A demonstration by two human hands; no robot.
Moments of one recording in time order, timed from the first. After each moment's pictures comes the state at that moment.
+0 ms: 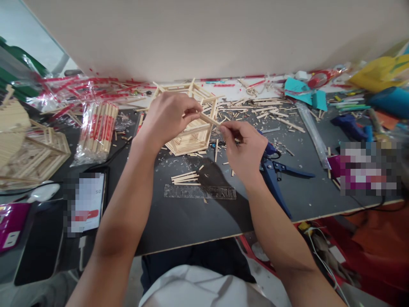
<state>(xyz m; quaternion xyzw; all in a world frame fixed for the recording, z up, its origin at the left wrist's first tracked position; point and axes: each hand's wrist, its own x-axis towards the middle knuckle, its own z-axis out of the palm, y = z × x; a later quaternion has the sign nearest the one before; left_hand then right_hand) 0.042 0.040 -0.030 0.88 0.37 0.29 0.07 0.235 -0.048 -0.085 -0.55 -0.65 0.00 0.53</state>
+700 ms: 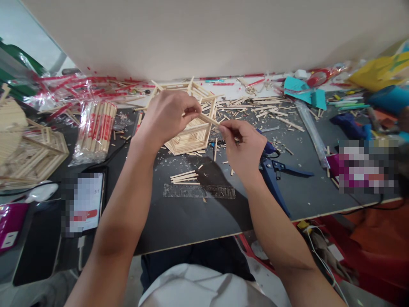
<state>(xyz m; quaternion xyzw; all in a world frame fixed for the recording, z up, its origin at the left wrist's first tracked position) 0.044 0.039 -0.029 0.88 0.37 0.29 0.06 0.238 -0.045 -0.089 -0.55 -0.65 0.01 0.53</state>
